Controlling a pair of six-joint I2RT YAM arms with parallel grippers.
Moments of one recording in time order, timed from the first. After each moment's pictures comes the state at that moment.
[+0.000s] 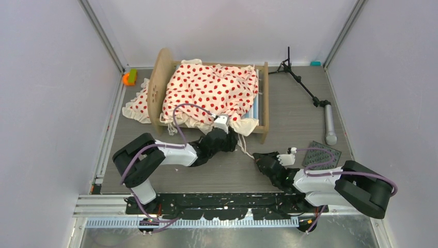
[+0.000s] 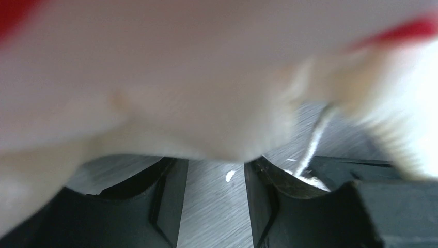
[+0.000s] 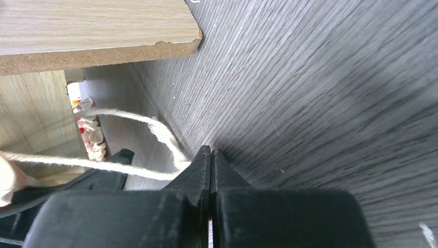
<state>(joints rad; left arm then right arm) -0.94 1.69 0.72 0.49 -0.21 -0.56 0.96 1.16 0.09 0.33 0.66 1.79</state>
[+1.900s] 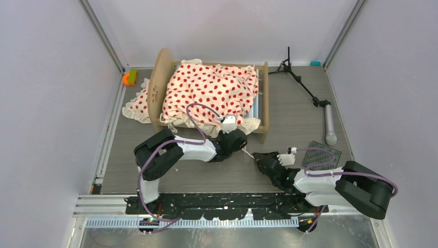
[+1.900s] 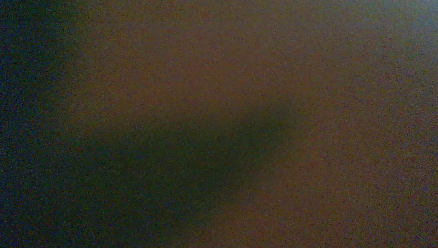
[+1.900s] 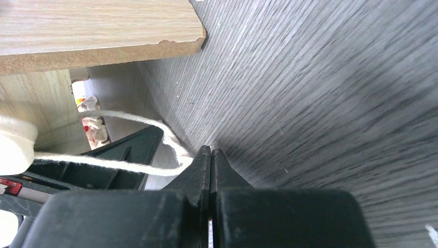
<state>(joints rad) -1.04 1.88 1.01 0.09 -0.56 -0.84 0.95 1.16 0.08 0.35 0.65 1.79</state>
